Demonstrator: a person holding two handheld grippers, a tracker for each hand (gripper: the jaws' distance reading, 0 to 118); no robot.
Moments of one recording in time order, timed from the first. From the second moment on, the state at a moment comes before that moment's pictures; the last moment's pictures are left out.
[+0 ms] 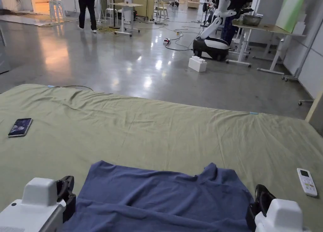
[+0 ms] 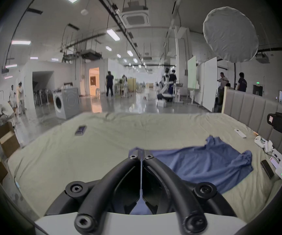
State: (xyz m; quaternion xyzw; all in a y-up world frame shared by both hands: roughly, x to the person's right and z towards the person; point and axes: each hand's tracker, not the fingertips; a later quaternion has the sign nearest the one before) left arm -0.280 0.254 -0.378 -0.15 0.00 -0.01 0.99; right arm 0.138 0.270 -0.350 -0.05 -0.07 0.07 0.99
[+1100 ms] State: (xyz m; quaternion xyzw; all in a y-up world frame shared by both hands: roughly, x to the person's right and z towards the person) left arm -0.319 0.130 -0.455 -0.44 0.01 -0.01 0.90; right arm 0.225 0.182 -0.358 -0.31 -0.10 0.04 0.95
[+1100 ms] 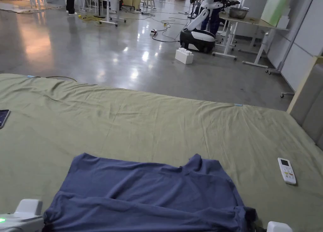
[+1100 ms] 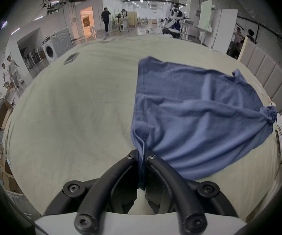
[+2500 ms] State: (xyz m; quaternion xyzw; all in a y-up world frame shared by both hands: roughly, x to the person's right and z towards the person) left arm -0.327 0.222 -0.426 -0.35 -0.02 0.03 0.94; right arm 0.246 0.210 -0.385 -0.42 -0.03 0.04 0.91
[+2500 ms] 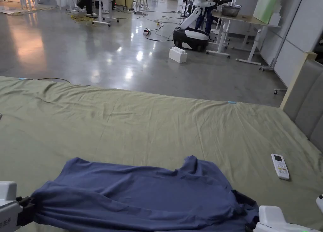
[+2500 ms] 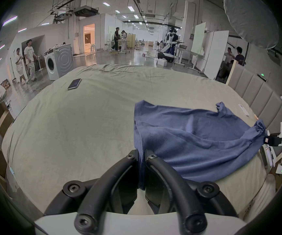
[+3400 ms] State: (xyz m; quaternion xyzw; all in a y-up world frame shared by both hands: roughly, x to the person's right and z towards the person) left arm -0.341 0.111 -0.362 -0.50 -0.01 -0.03 0.86; right arm 0.209 0.124 -0.303 -0.55 -0.03 0.12 0.83
